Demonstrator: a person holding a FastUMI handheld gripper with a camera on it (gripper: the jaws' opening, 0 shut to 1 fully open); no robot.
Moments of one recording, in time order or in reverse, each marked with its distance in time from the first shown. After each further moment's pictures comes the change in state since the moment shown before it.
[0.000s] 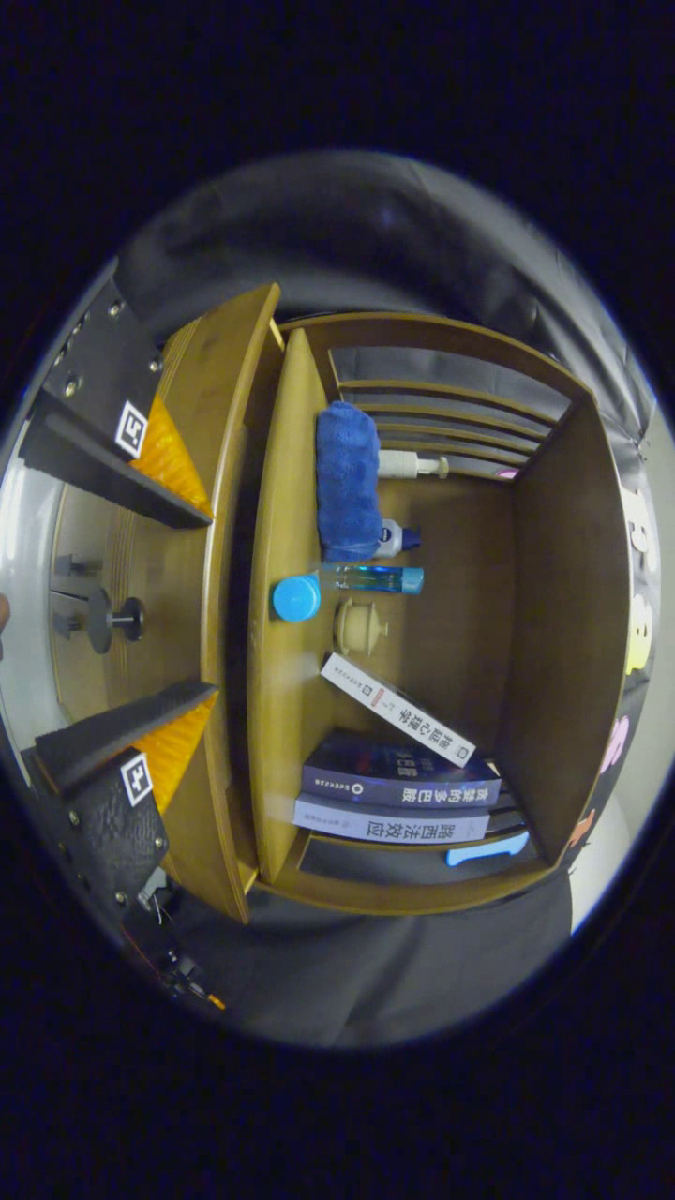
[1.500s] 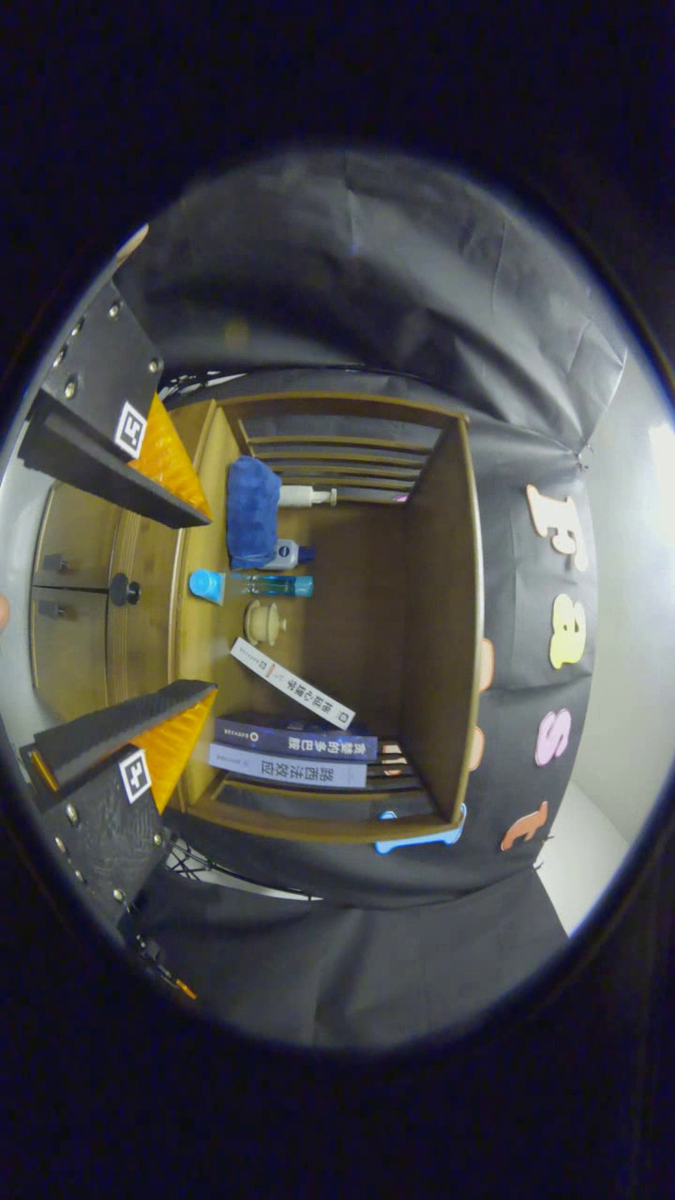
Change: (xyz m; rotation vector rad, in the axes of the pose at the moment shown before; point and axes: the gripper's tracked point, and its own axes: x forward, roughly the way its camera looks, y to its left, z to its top) arm -0.156 -0.049 0.111 0.030 -0.230 0.107
